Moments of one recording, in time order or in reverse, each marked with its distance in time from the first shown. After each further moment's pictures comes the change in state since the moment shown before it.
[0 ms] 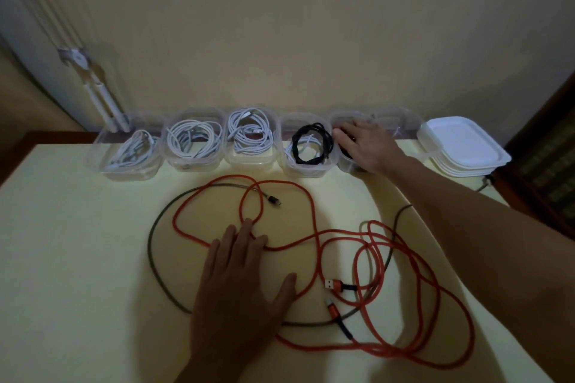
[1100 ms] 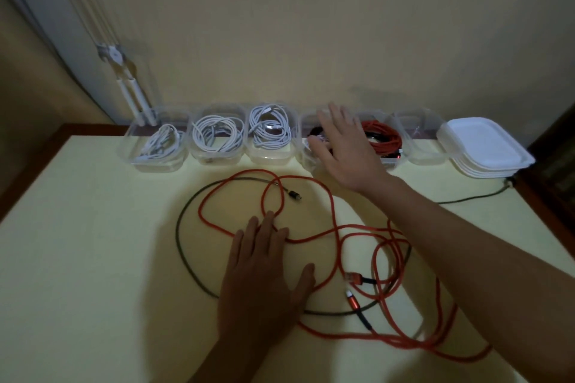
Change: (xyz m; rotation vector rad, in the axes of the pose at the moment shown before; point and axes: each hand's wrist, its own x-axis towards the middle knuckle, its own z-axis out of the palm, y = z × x) left_hand 0.000 -0.002 0.004 0.003 0.022 -0.013; right_hand -0.037 -0.096 0.000 0.234 0.177 -0.159
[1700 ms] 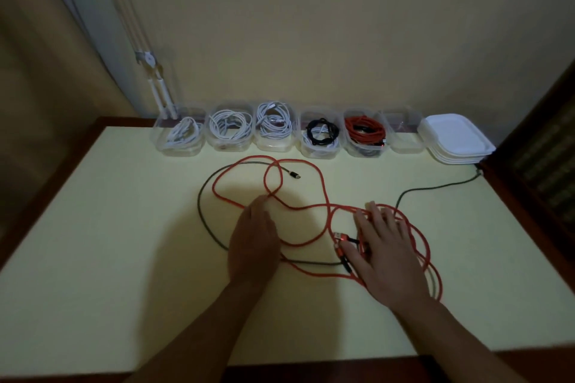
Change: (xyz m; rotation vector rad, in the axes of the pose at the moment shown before) left_hand -0.011 0.002 -0.022 -0.427 0.145 -0.254; right_hand -0.231 -0.024 0.005 -0.106 -0.134 0.284
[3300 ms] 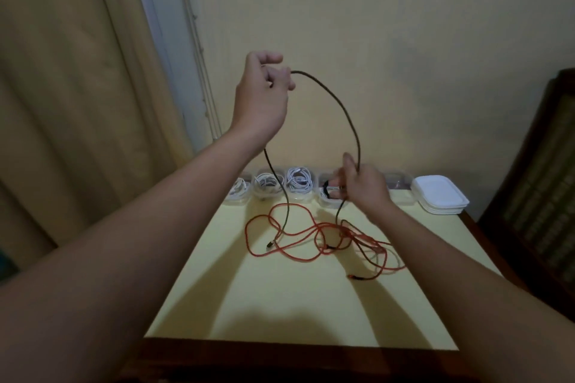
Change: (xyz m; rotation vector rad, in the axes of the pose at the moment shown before) left_hand 0.065 0.240 -0.276 -0.532 0.253 0.373; right_hand 0.049 -0.136 -0.205 0.983 0.163 0.129
